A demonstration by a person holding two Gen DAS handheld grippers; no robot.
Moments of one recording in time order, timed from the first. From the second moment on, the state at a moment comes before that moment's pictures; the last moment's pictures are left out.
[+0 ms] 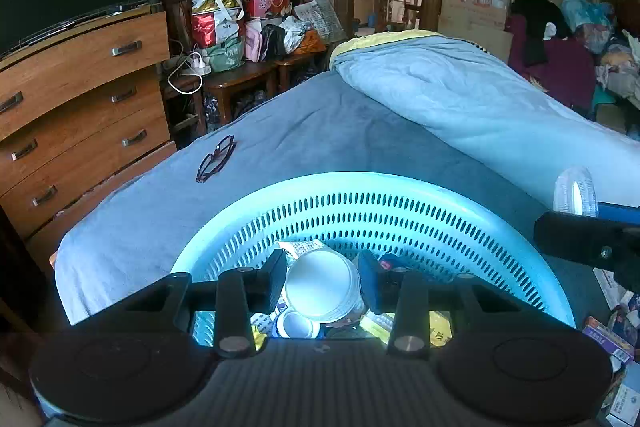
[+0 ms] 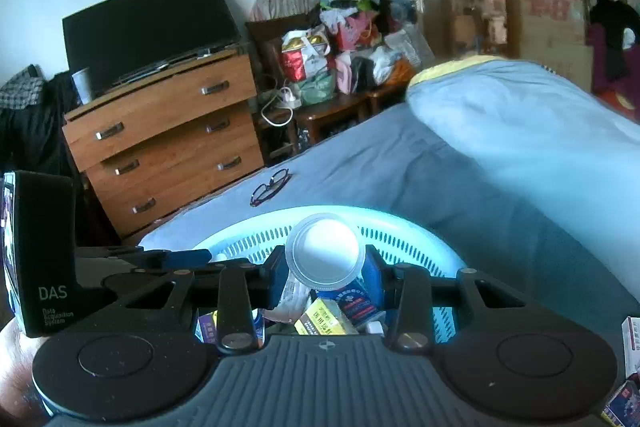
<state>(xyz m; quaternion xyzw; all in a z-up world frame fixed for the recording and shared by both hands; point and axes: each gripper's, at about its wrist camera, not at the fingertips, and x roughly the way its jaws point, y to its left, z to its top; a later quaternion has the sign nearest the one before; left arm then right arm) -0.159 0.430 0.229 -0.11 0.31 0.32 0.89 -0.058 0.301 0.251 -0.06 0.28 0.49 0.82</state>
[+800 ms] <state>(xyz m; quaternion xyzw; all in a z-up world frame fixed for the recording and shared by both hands) -0.142 0.443 0.221 -0.11 0.31 0.32 0.89 -0.063 0.308 0.248 -0.07 0.28 0.49 0.83</state>
